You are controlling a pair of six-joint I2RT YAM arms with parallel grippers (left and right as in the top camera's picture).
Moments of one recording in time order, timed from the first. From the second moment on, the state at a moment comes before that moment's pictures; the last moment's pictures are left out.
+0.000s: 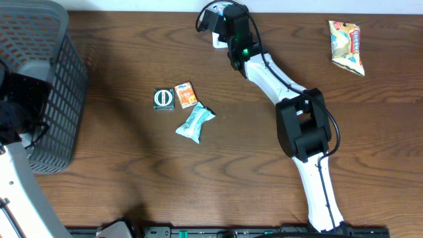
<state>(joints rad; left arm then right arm) 0.49 1.35 1.79 -1.46 -0.03 -0.83 0.42 2.48 2.03 0.08 0.28 -1.08</state>
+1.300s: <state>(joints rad) 0.49 1.35 1.79 -1.46 -0.03 -0.83 -0.21 2.27 2.02 -0.60 -0.05 -0.35</state>
